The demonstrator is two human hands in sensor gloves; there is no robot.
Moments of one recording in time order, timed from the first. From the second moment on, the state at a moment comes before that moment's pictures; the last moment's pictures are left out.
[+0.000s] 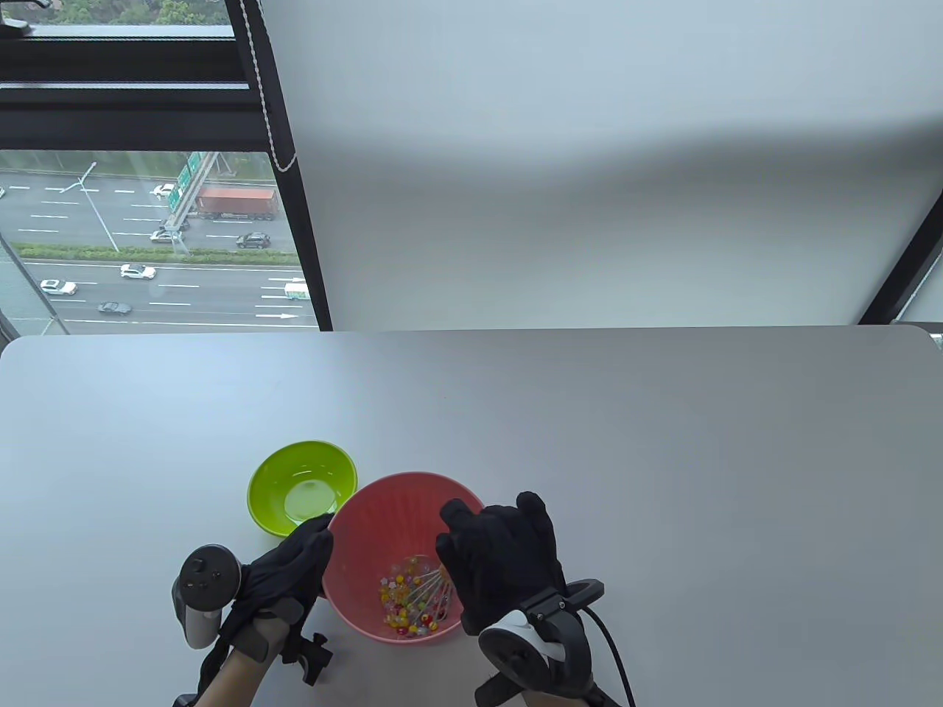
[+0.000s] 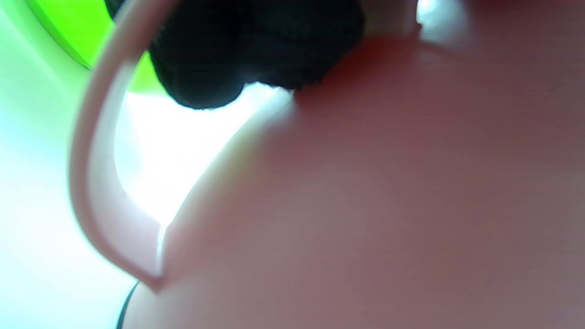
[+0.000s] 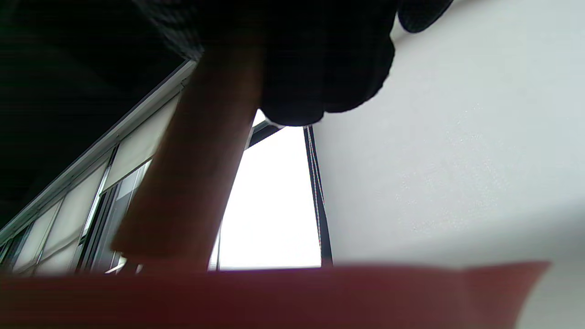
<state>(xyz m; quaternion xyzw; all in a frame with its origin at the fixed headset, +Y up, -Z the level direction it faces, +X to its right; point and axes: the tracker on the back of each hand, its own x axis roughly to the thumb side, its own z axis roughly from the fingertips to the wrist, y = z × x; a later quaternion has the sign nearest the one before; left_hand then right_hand) -0.299 -0.759 -0.327 0.04 -0.15 0.55 0.82 0.020 -0.652 -0.253 0.18 -0.39 0.88 0.21</state>
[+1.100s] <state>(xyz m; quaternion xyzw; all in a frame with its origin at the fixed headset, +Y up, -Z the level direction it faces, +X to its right) -0.299 -0.759 -0.327 0.05 -0.15 0.55 0.82 0.021 -0.653 -0.253 0.17 -0.42 0.88 0.14</state>
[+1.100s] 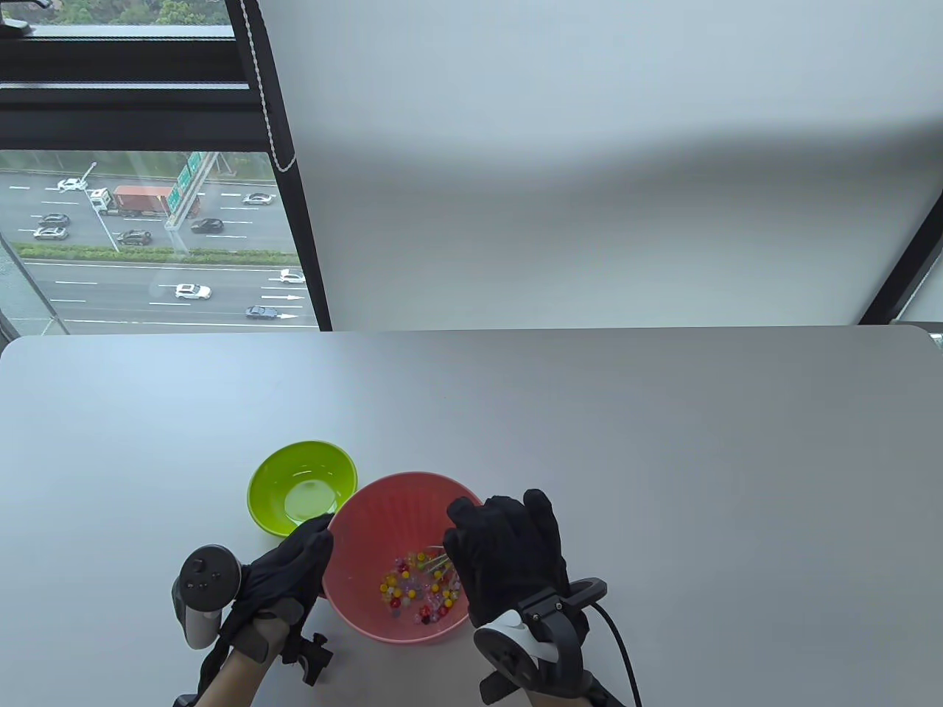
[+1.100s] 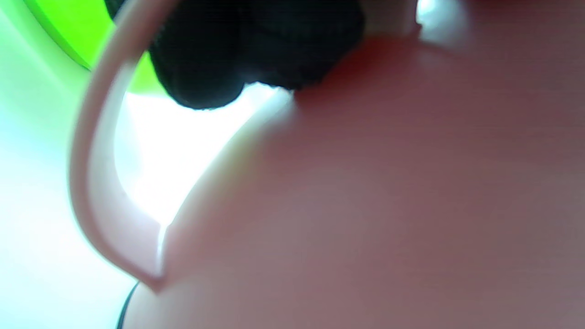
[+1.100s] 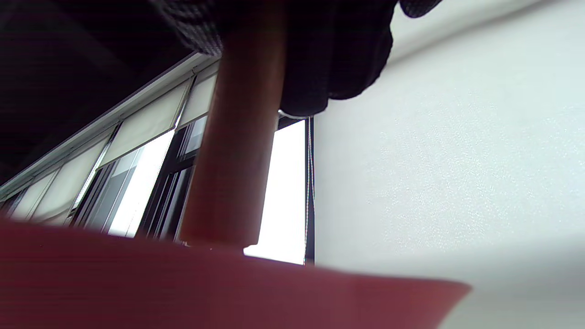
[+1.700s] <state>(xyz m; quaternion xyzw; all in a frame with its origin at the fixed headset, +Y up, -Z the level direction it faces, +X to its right) -0.299 -0.759 -0.327 0.05 -0.15 0.55 0.82 0.005 -0.665 -0.260 0.20 -0.33 0.90 0.20</state>
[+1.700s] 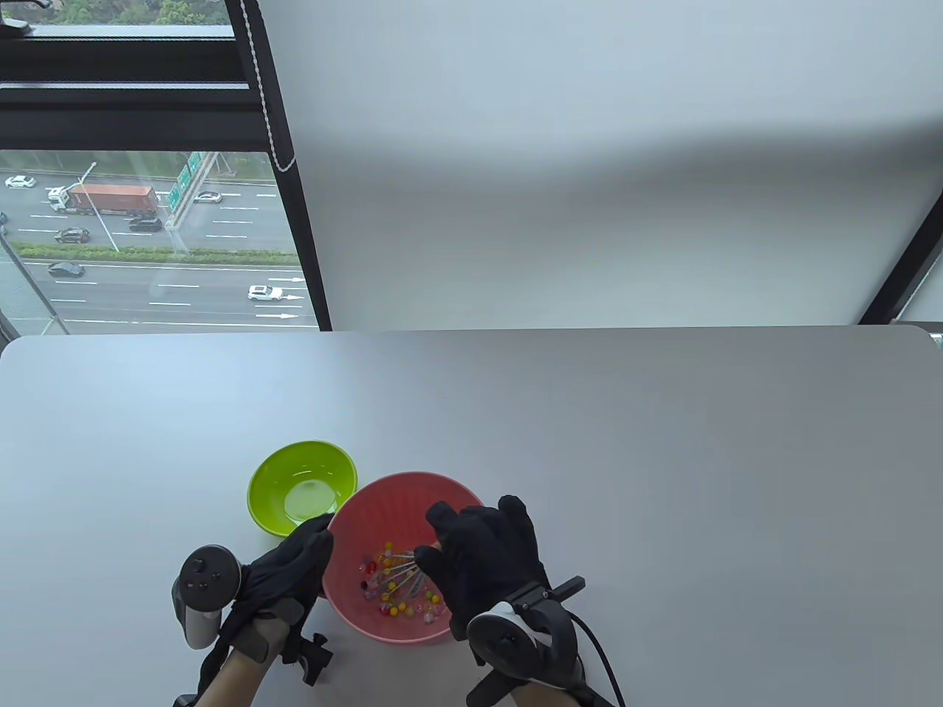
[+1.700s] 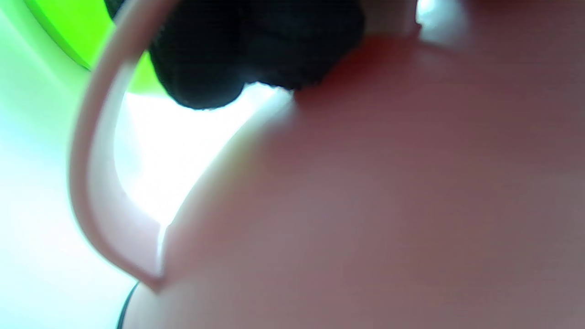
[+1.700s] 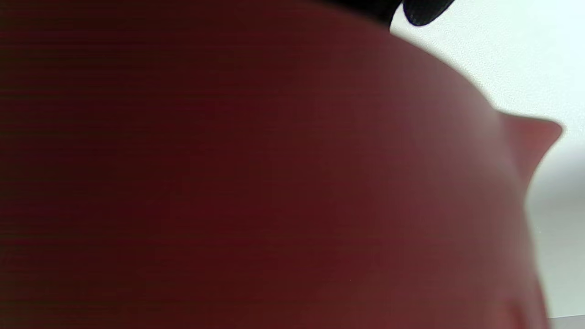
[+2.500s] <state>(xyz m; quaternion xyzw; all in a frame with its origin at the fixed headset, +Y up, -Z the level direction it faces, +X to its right) -0.299 -0.759 -0.327 0.05 -0.16 0.55 0.82 0.017 -0.657 -0.255 0.17 -0.39 0.89 0.16</state>
